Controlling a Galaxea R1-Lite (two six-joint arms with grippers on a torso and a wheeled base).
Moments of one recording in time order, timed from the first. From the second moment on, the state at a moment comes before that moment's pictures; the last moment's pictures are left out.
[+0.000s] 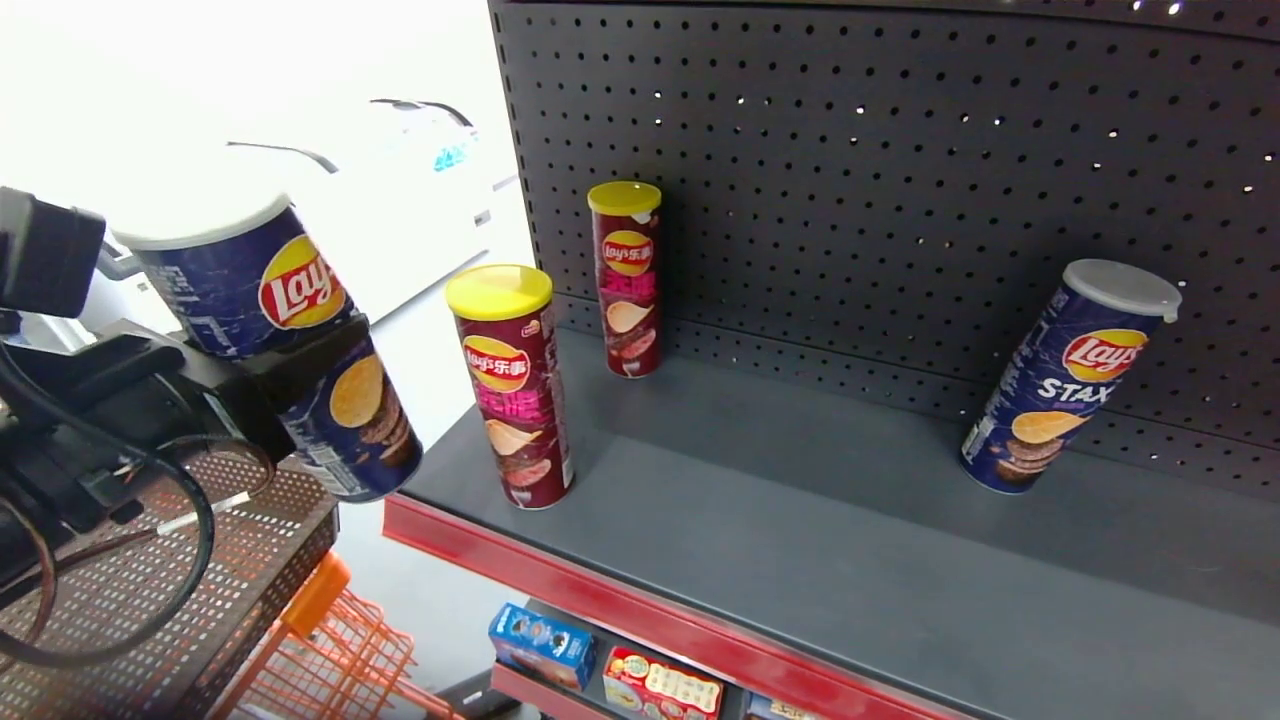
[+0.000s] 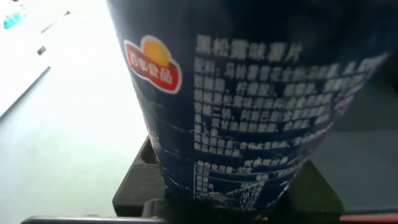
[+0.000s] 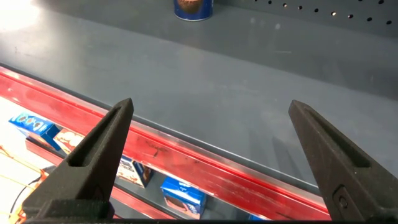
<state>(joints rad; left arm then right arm) -0.16 1.30 -0.53 -0.89 -0.25 0.03 0.00 0.00 0.00 0.00 0.05 0.00</state>
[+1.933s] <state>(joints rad) -0.74 1.52 -0.82 -0.70 -0.33 0.04 0.00 0.00 0.00 0.00 0.05 0.00</state>
